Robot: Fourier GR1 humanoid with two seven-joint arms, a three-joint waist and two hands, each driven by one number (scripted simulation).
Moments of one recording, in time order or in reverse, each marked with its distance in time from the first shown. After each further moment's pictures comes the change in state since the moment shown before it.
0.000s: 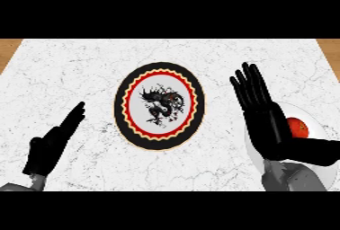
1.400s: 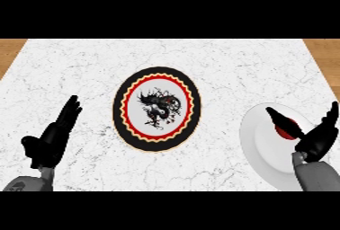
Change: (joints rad) left arm -0.036 -0.137 0.129 0.146 0.020 0.012 -0.176; right arm 0.046 -0.146 -0.163 0.451 0.498 -0.883 0.435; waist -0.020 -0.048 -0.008
